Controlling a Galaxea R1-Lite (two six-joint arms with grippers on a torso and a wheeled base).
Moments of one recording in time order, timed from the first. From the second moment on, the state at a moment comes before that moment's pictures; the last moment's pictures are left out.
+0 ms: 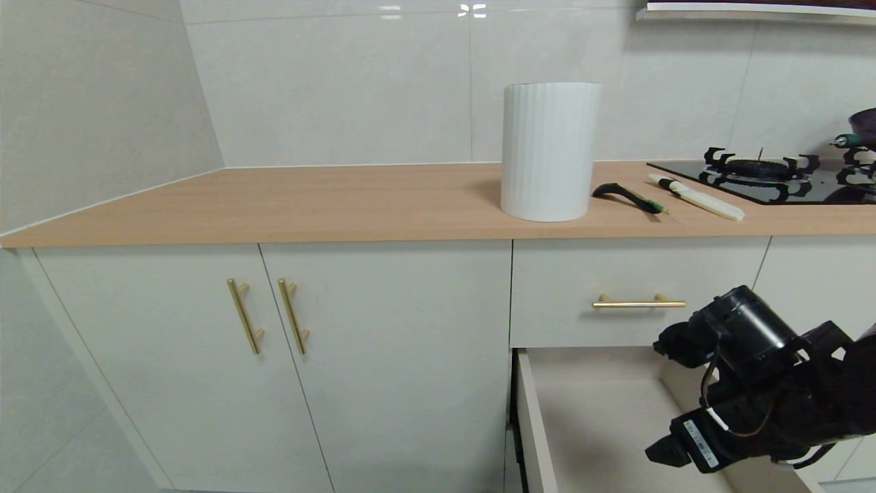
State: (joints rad) left arm 0.00 0.00 0.00 0.00 -0.03 0.01; right arm 0.45 1.65 -0.80 0.27 -0.13 0.12
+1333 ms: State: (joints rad) left arm 0.00 0.00 0.00 0.00 -0.03 0.01; right arm 0.36 1.54 -0.85 0.22 -0.12 0.12
